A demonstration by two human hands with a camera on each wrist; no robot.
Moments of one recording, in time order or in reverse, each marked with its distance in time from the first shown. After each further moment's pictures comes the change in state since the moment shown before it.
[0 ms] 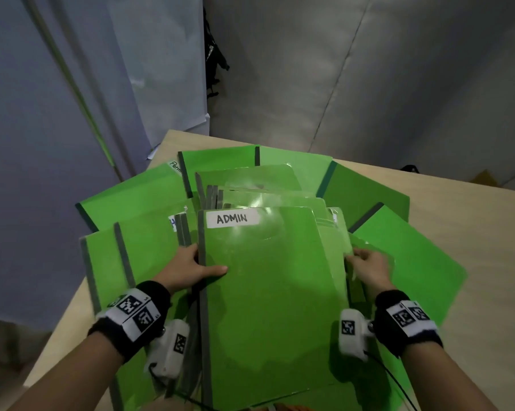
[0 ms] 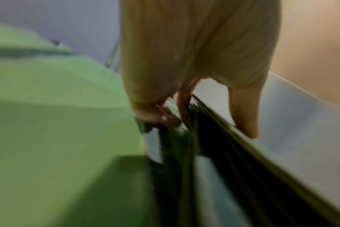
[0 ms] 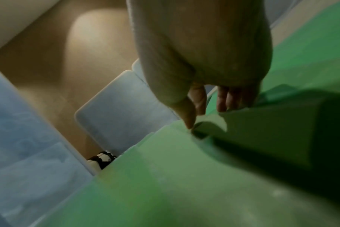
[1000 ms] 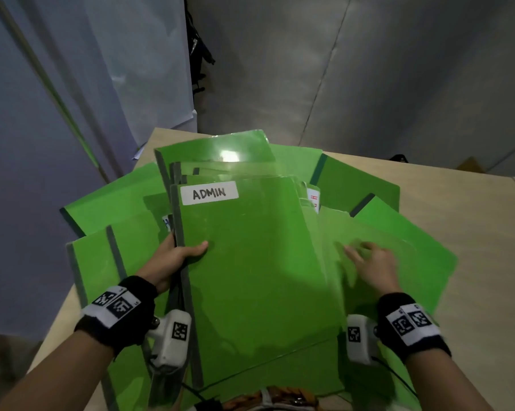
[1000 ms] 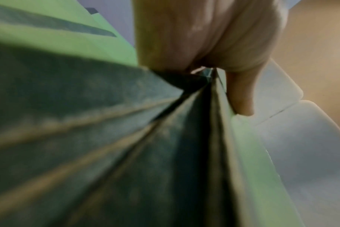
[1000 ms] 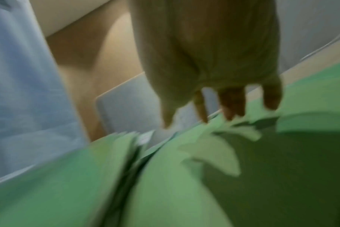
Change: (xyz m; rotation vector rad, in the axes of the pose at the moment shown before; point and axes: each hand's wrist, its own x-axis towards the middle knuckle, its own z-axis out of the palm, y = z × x) left_hand 0.014 -0.002 -0.010 -0.604 0.000 0.067; right_hand -0.016 0.011 -0.016 -0.287 -0.004 -0.071
